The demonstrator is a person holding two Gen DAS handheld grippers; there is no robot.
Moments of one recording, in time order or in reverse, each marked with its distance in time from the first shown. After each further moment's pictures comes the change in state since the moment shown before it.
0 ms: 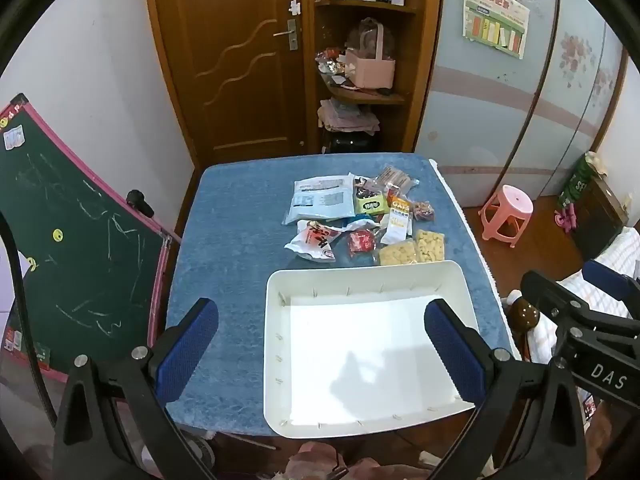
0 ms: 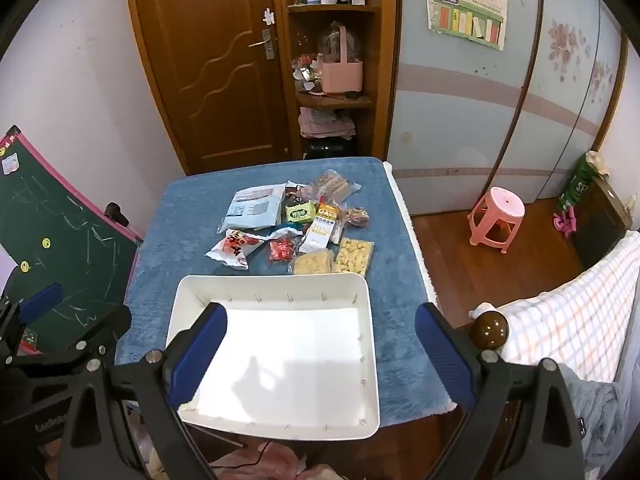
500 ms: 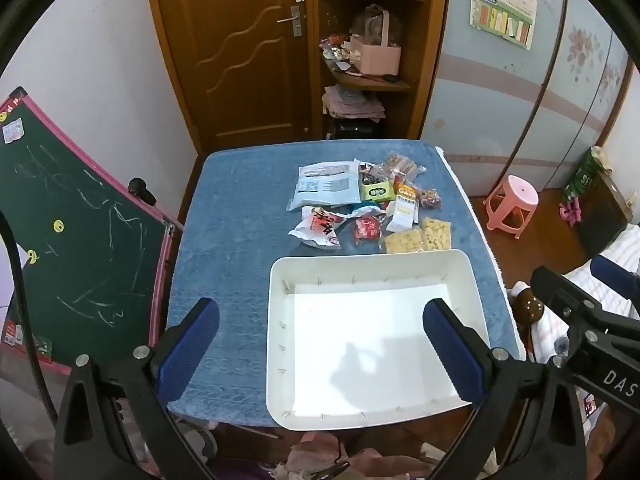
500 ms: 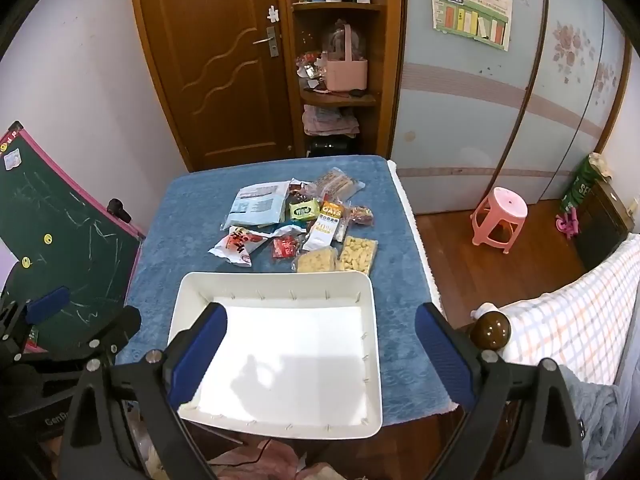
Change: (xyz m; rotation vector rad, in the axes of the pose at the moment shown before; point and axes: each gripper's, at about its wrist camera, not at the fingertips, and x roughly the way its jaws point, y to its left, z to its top) left arm 0.009 -0.001 -0.004 -0.011 0.064 0.007; right arm 0.000 0.000 0.000 -0.003 0.007 -0.001
